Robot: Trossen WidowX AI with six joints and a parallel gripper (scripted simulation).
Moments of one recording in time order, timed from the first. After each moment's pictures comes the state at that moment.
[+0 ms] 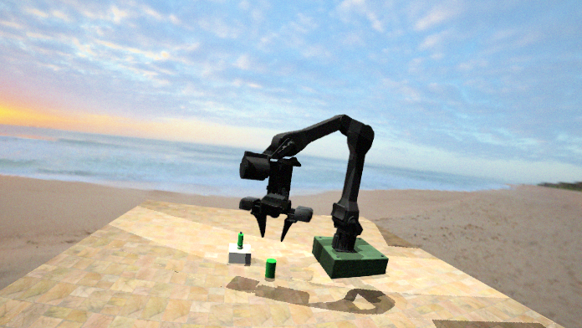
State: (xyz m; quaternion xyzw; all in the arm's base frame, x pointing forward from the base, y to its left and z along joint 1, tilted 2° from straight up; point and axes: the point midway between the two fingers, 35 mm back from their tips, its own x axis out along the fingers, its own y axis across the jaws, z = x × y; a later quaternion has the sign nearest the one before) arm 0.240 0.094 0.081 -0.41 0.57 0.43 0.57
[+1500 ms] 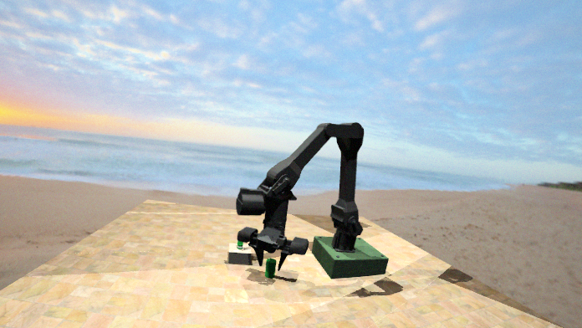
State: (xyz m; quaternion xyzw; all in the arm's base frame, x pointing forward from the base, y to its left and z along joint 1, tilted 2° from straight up) arm 0.236 0.096 -0.007 -0.41 0.57 0.43 0.57
